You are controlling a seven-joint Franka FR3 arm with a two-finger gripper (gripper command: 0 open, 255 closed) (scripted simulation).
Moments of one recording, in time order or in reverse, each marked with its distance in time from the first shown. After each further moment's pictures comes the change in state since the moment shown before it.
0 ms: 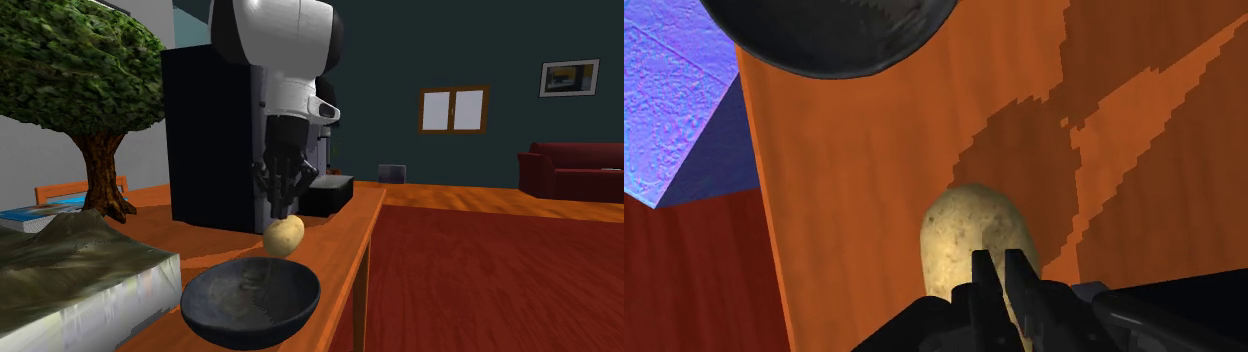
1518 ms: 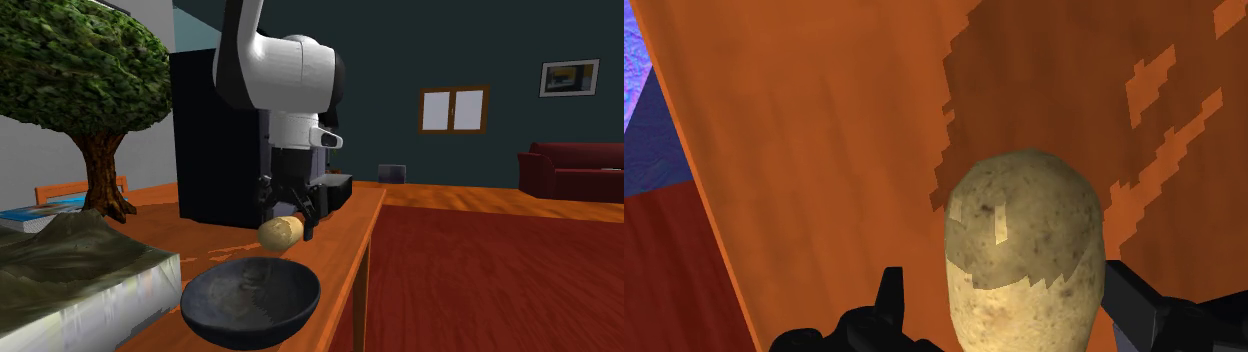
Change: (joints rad) arm -0.007 0.075 0.001 -0.071 -0.049 0.234 0.098
